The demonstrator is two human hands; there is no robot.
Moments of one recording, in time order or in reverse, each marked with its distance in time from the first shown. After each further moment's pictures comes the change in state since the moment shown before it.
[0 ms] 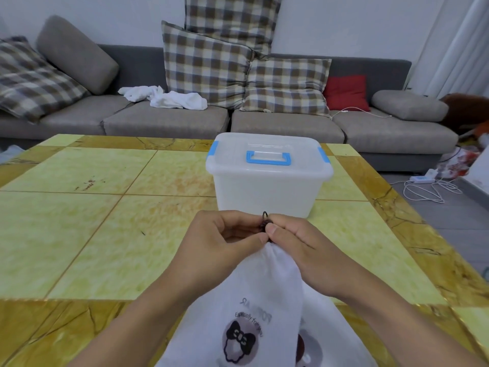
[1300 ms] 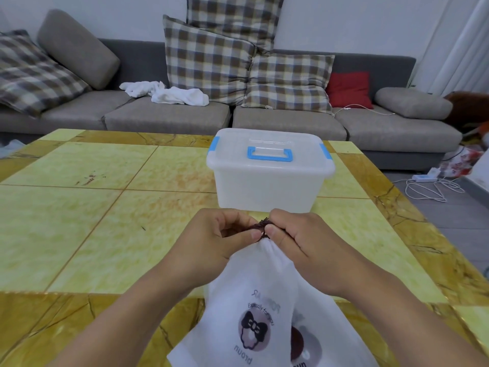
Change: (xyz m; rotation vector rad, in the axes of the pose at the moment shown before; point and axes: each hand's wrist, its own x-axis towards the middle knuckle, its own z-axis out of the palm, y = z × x) left_hand 0.005 -0.004 -0.007 0.040 -0.111 -0.117; right_hand -0.003 0.006 -0.013 -0.492 -0.010 -0.152
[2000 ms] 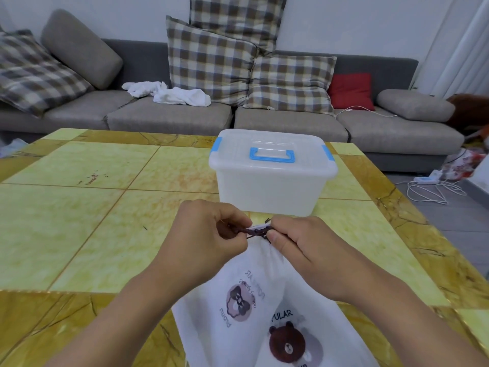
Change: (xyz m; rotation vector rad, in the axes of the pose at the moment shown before) left_hand -0.004 0.004 -0.010 0.432 0.243 0.218; right_hand -0.001 -0.002 0.000 -0.056 -0.041 0.002
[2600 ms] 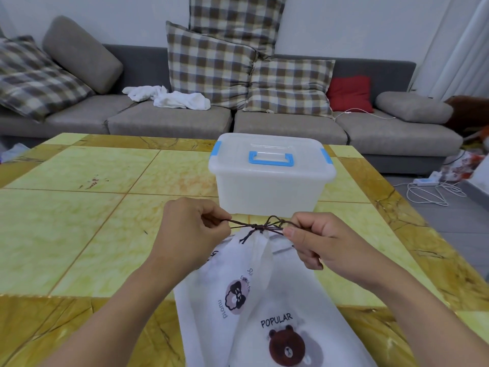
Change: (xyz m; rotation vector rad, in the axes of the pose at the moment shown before) left_hand 0.014 -0.016 -0.002 0.019 0.143 -0.137; right_hand -0.003 0.025 -0.012 0.744 -0.029 0.219
